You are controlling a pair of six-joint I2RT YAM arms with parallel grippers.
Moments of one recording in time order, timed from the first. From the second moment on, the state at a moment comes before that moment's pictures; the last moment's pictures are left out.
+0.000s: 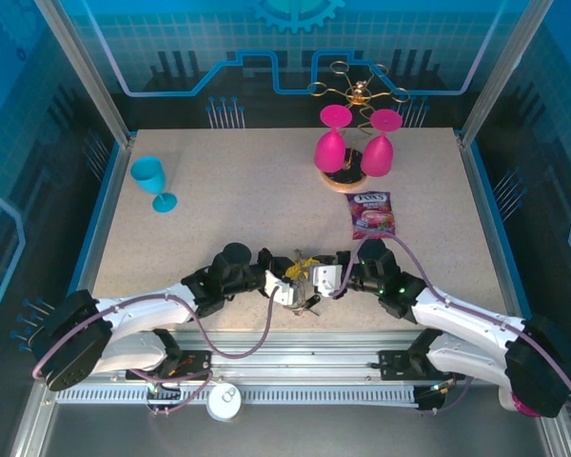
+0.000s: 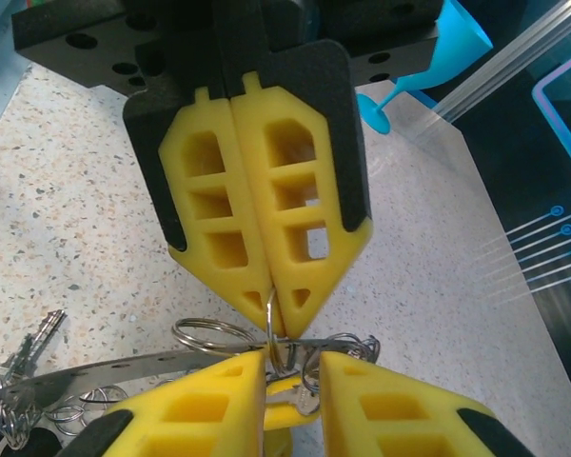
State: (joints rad) left arm -0.82 1.20 0.44 0.40 0.27 1.09; right arm 0.74 1.03 0.42 0.18 -0.37 -0.86
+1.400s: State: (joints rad) left arm -0.79 1.11 0.41 0.34 0.30 0.83; right arm 0.74 1.05 0.42 0.23 -0.39 -0.79
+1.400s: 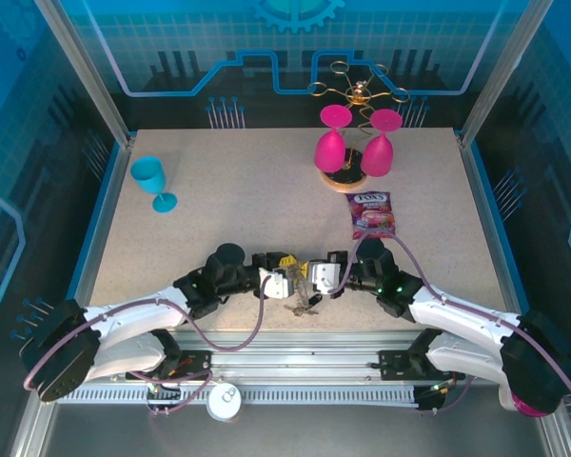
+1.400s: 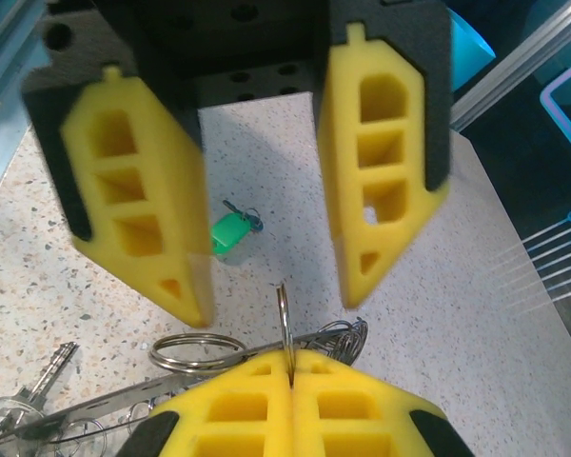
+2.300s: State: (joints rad) left arm -0.87 1.16 0.34 0.52 0.16 0.69; right arm 0.74 1.05 0.40 0.30 -0.39 -0.55
